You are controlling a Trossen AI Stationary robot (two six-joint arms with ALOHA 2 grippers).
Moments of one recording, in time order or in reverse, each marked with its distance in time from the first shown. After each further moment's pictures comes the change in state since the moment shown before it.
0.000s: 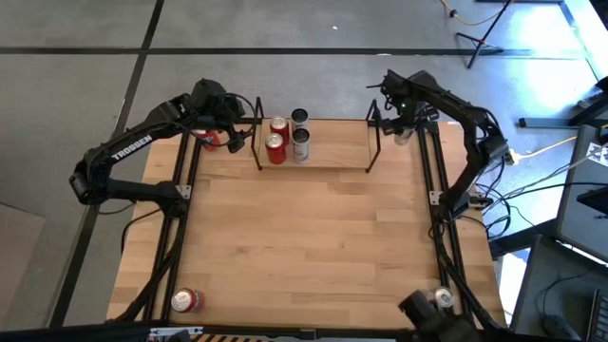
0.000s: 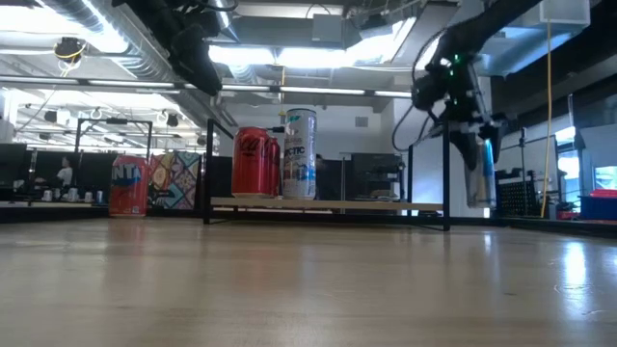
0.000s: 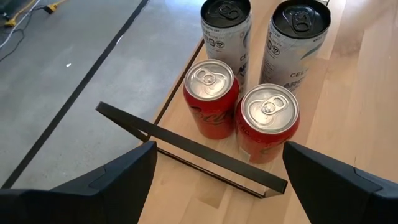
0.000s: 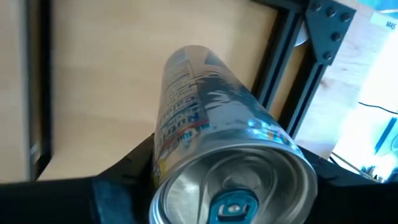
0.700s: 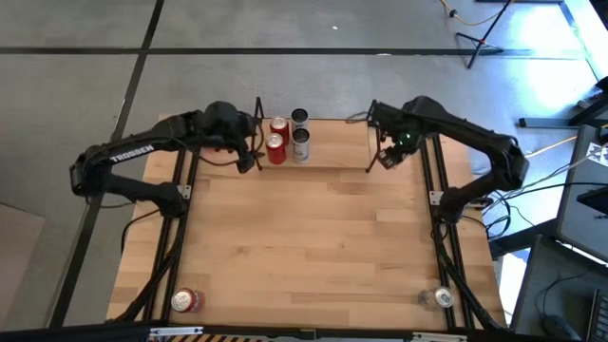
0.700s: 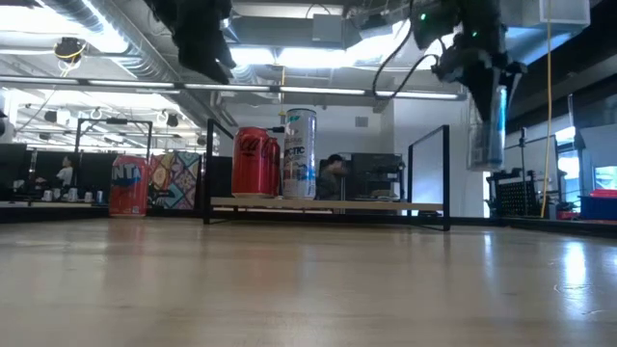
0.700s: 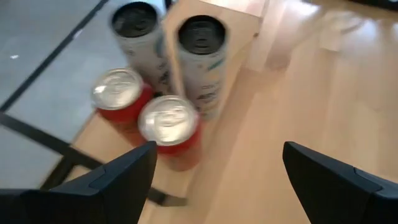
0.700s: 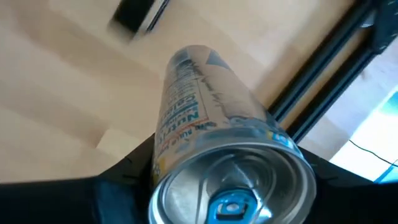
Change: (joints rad) left arm -0.305 0.000 0.000 -0.003 -0.088 -0.301; right arm 0.445 -0.260 -0.028 -0.195 -0.082 0.070
